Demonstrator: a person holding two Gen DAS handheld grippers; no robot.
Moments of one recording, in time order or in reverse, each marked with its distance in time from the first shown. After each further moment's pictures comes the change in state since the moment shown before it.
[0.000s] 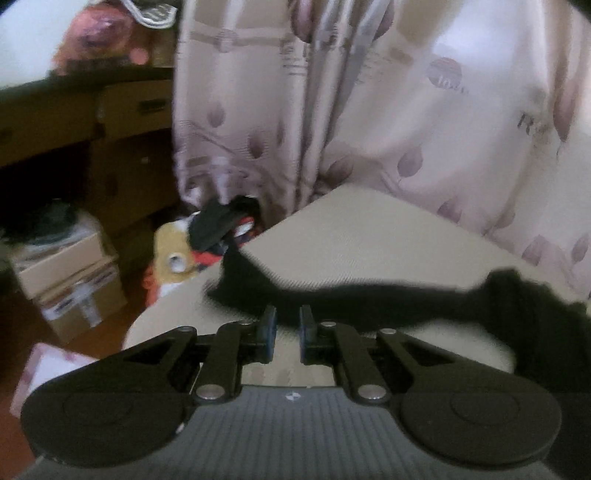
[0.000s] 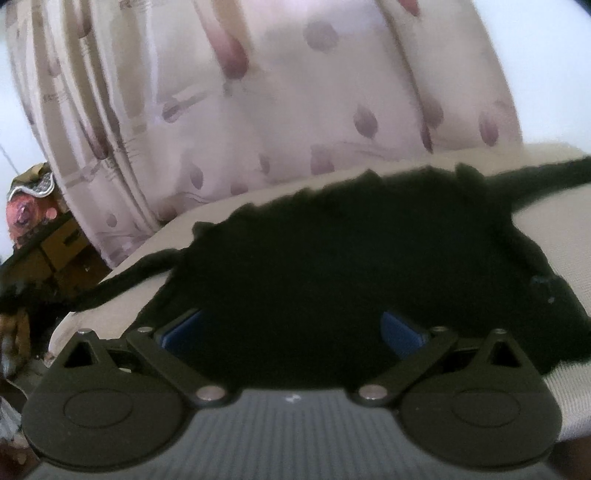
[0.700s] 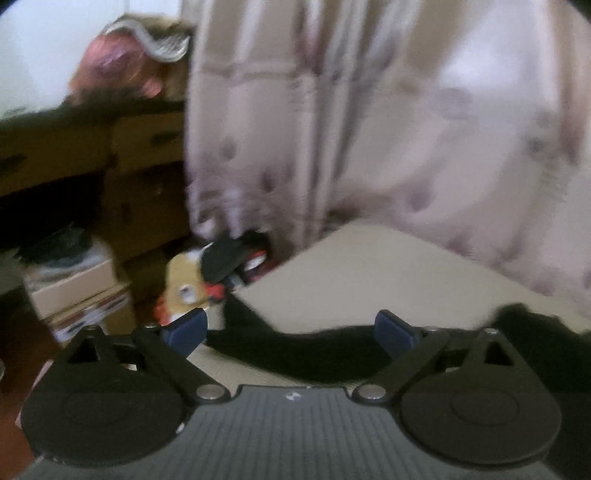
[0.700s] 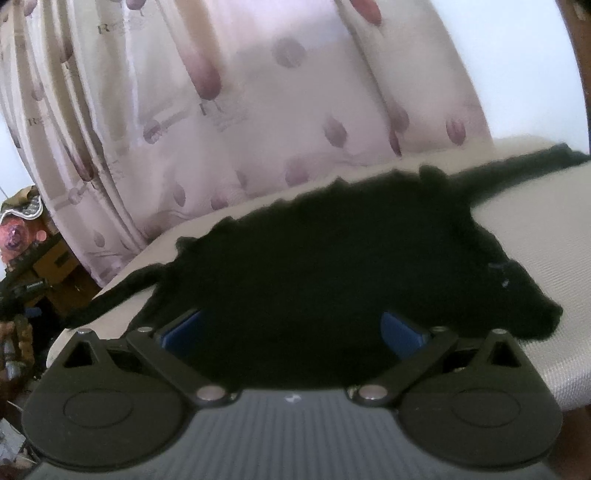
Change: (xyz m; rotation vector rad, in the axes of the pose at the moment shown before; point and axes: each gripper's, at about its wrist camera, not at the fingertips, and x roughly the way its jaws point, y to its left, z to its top) left arm 0.008 -0.002 0.036 -0.028 -0.068 0.064; right arm -0.029 -0.022 -0.009 0.056 -0.038 -0.038
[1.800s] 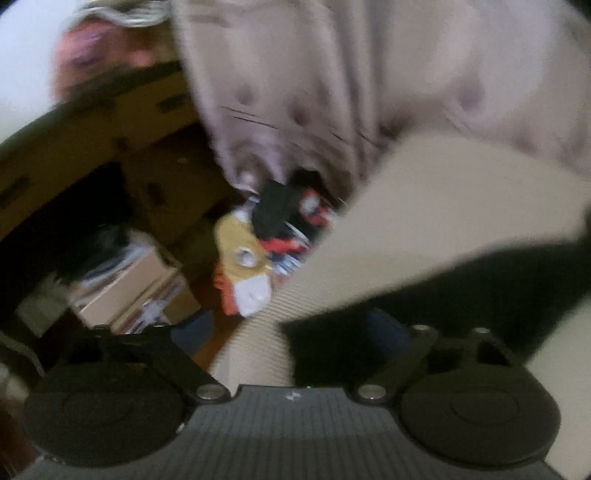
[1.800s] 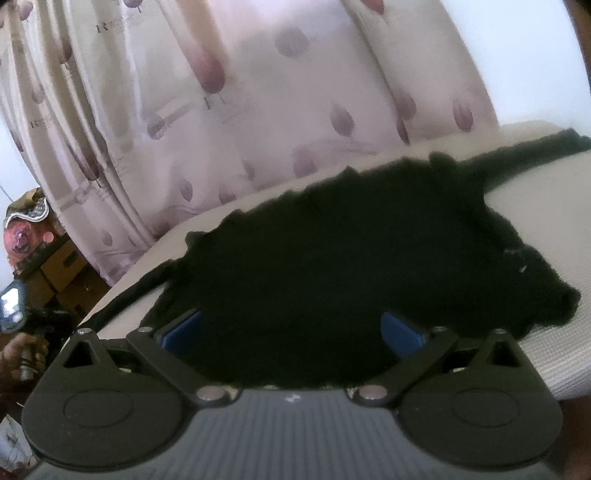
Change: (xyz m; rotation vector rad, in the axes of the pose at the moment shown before) left arm 0.070 0.016 -0.004 0.303 0.203 0.123; right arm 0.001 0.011 -0.001 0.018 0.015 0.027
